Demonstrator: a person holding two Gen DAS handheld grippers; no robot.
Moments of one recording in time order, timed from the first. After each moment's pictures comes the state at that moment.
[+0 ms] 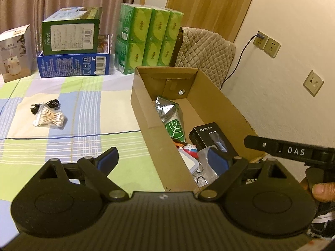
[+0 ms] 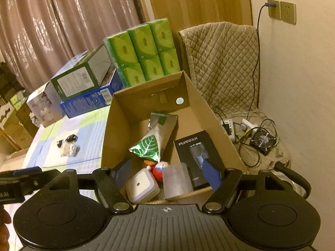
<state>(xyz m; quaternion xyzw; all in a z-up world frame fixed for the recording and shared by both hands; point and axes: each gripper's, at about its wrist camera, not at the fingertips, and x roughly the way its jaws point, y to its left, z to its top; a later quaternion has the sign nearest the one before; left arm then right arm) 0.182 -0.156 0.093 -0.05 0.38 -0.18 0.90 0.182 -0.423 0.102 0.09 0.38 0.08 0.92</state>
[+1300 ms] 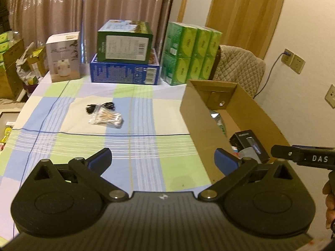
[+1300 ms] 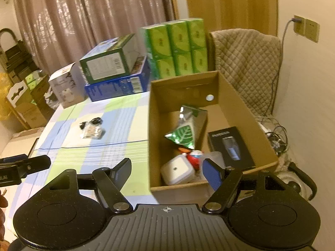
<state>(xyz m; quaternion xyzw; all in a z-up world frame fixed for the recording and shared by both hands) 0.137 -0.061 0.109 -0.06 0.36 -0.09 0.93 0.148 -0.344 0.118 0.04 0.38 0.13 0.92</state>
